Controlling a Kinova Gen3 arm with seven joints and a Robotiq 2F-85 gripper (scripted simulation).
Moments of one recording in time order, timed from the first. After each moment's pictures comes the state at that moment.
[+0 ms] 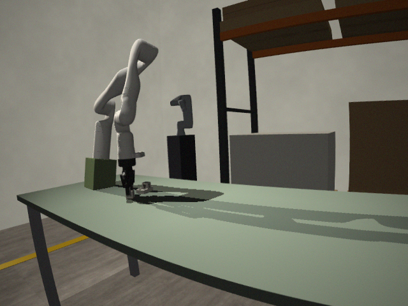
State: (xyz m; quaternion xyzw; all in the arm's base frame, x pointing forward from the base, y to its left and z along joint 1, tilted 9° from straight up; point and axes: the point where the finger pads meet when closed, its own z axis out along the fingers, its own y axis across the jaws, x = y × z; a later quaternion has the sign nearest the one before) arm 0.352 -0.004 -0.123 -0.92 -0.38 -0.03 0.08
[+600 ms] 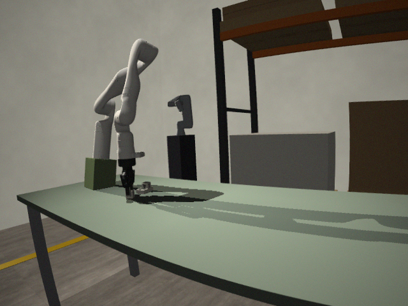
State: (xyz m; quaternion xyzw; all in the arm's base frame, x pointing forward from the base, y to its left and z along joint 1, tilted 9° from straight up) arm 0.352 -0.004 -0.123 -0.92 -0.38 -0.03 0.08
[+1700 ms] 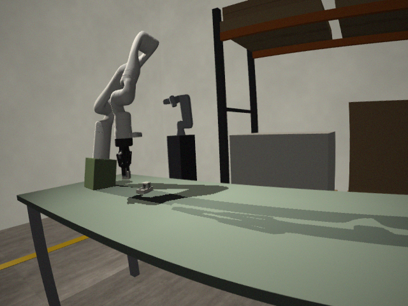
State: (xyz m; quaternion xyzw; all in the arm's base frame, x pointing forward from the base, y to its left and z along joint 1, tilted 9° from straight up) arm 0.349 -0.025 -0.041 -0.93 -0.37 -0.02 0.07
